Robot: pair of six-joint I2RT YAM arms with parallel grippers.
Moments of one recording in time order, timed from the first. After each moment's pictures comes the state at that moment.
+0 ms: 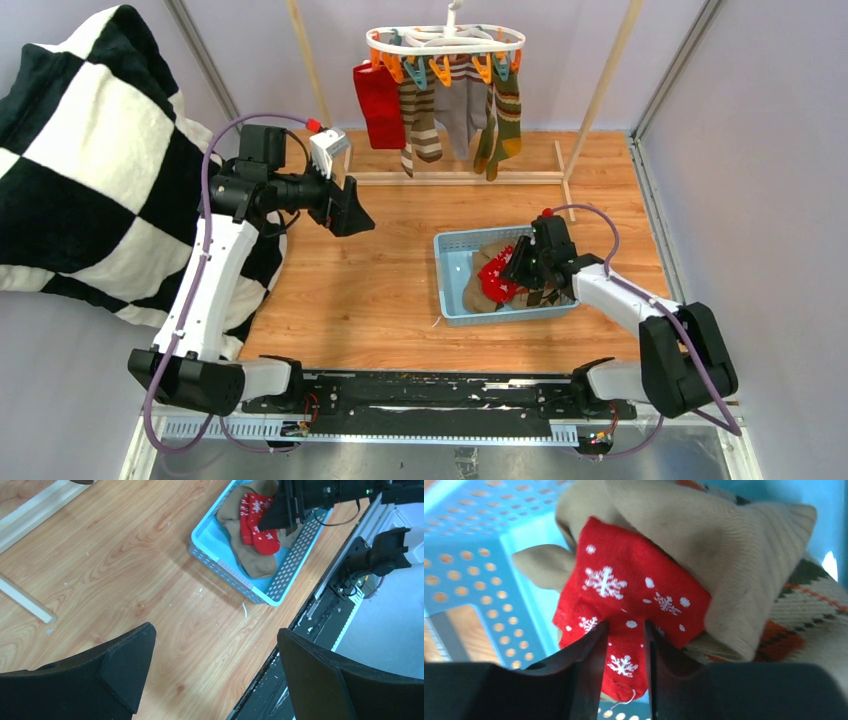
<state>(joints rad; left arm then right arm) -0.17 1.26 1.47 -0.97 0.77 0.21 0.35 1.28 0.64 -0.22 -0.14 0.64</state>
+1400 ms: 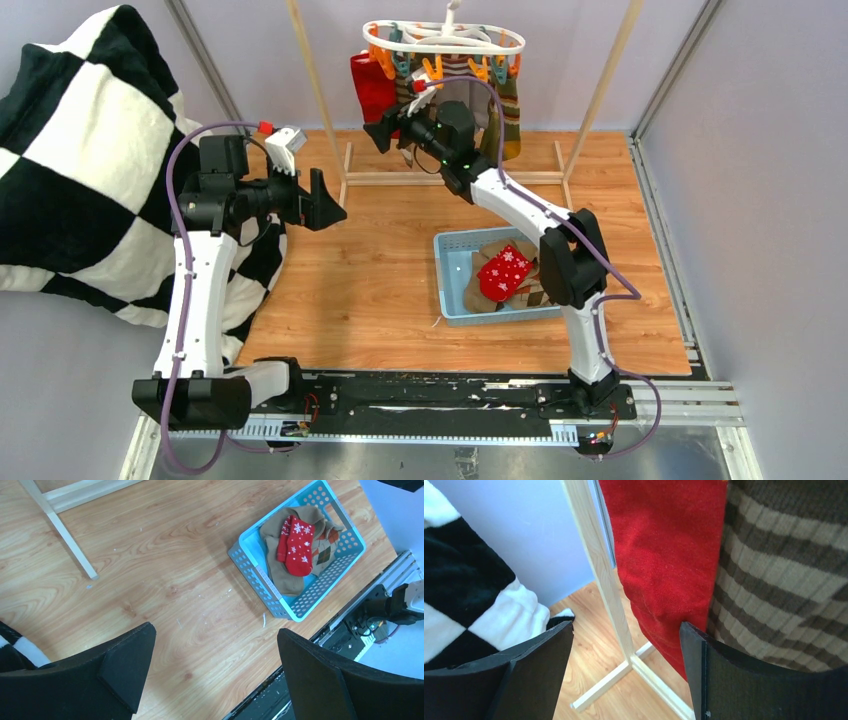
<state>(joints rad) 0.04 1.18 1.42 -0.95 0.73 0.12 0.65 2.06 1.81 0.38 -0.23 0.13</state>
